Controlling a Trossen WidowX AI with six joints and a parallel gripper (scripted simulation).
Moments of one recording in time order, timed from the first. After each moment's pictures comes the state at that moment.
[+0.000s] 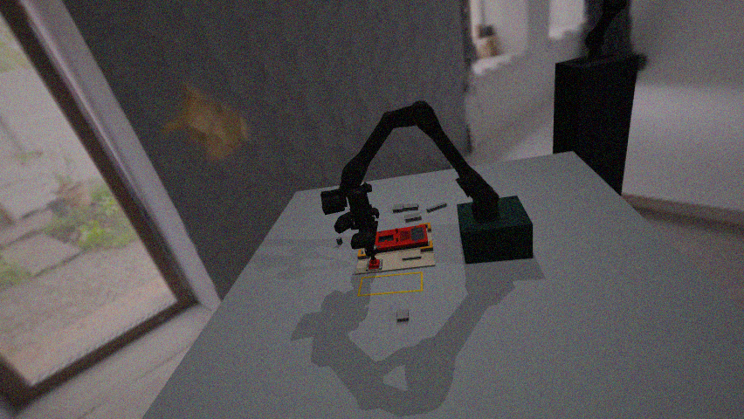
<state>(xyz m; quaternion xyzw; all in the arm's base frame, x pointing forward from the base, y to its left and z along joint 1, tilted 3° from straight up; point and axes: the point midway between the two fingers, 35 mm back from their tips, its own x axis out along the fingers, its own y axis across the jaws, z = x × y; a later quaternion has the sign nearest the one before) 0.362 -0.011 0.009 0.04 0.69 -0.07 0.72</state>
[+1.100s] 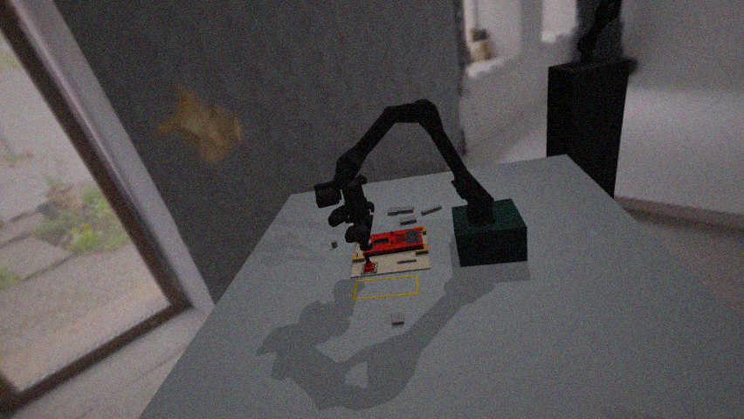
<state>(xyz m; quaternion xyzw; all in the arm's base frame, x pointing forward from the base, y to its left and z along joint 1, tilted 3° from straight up) 0.354 0.000 0.044 0.04 0.69 -0.07 0.72</state>
